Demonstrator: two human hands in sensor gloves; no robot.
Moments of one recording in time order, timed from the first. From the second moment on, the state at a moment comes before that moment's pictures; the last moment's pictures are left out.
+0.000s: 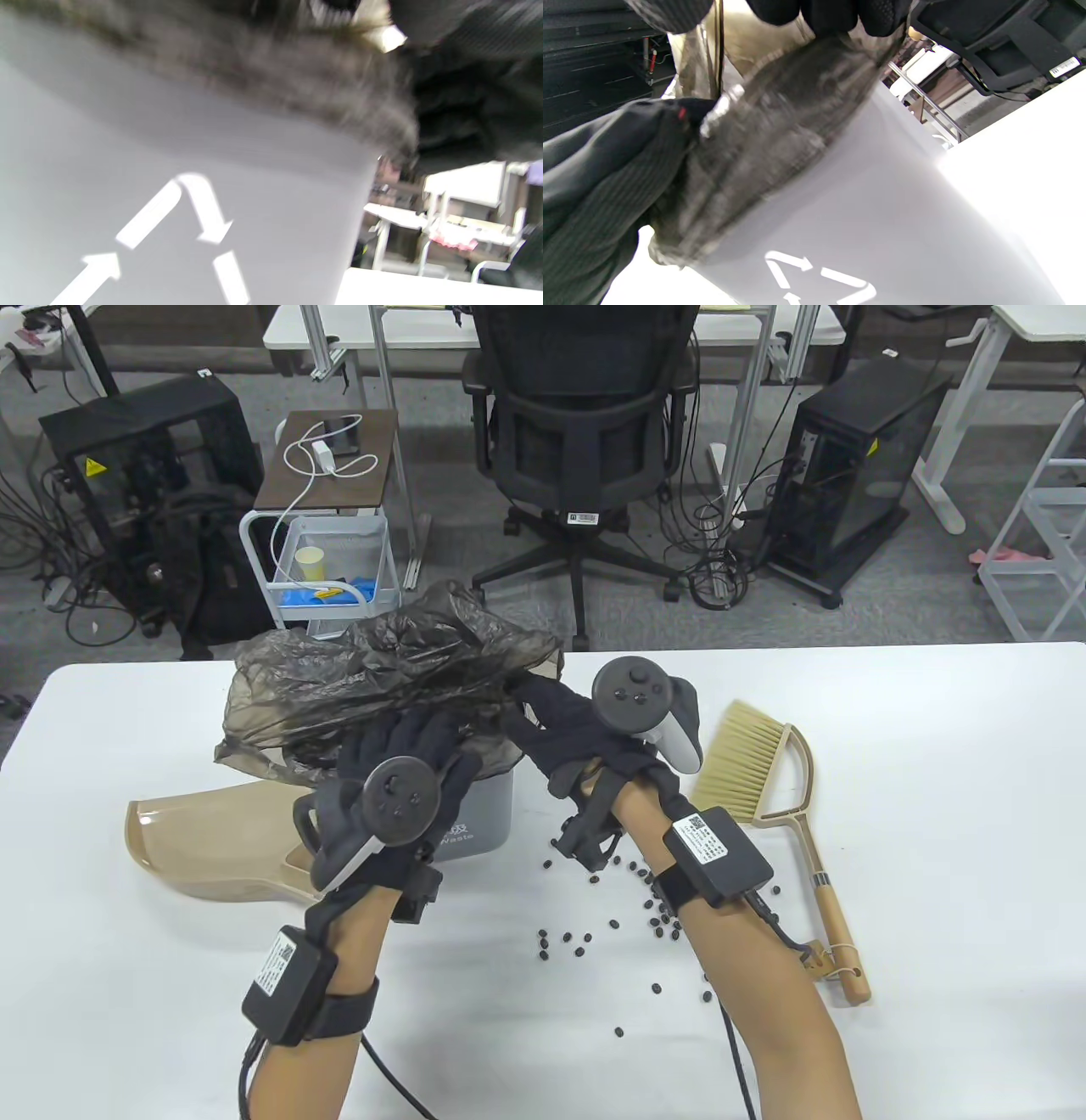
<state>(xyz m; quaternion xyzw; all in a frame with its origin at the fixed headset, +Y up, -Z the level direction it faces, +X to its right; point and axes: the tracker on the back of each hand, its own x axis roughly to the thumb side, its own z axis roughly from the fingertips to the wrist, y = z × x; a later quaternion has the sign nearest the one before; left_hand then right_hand) -0.173 -0.582 -0.391 0.12 -0.06 0.11 0.98 0.042 -0.599 -0.468 0.24 0.04 0.86 0.45</state>
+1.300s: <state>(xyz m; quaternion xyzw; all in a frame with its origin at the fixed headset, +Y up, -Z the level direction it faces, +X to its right) -0.172 -0.597 -0.409 0.14 -0.04 0.08 0.99 0.024 -0.643 -0.589 0.09 0.24 0.70 0.67</state>
